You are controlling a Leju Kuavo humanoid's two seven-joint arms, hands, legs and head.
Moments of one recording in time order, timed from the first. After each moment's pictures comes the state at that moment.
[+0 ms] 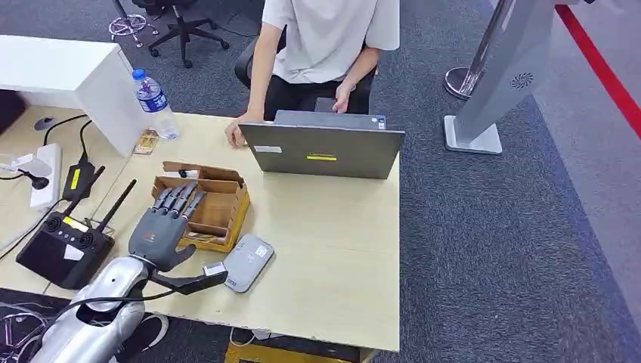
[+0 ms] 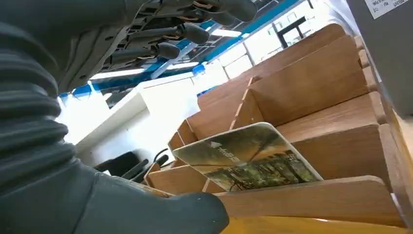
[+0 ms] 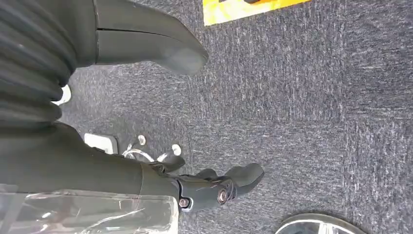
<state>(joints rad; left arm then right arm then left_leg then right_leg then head) -0.14 0.41 -0.35 -1.40 -1.21 0.14 -0.02 -0.08 -0.02 -1.11 -0.24 1.11 -0.16 -0.05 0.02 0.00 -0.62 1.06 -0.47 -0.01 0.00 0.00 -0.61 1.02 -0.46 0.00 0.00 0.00</state>
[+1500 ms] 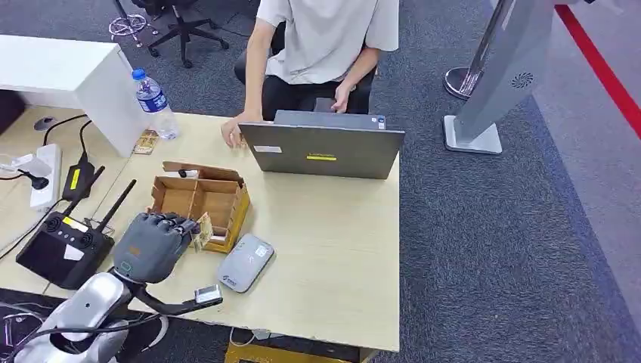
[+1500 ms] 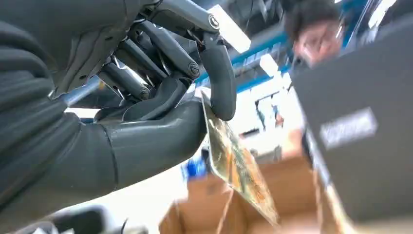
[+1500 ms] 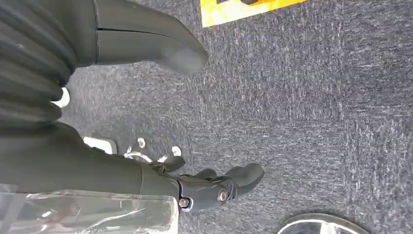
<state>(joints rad) 0.01 0.50 -0.35 -1.72 -1.21 0.29 -0.12 -0.08 -0.02 -1.14 -0.24 1.11 -0.15 -0.06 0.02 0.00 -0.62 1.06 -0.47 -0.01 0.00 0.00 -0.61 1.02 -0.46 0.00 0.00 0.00</state>
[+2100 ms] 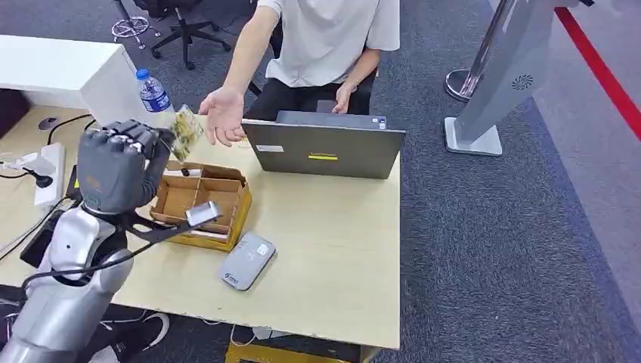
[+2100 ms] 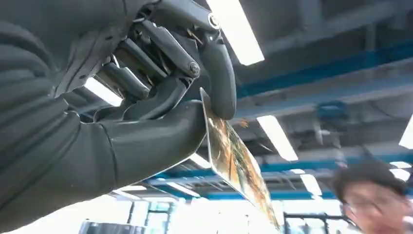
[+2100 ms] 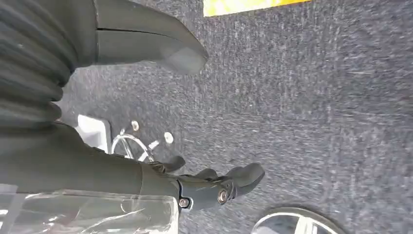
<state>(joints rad) -0.39 0.38 -0.31 -1.66 -1.16 0.47 -0.12 -0.13 -0.02 -1.12 -0.24 1.22 -0.15 -0.03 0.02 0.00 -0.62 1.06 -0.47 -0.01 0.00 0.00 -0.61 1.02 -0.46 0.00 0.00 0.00</state>
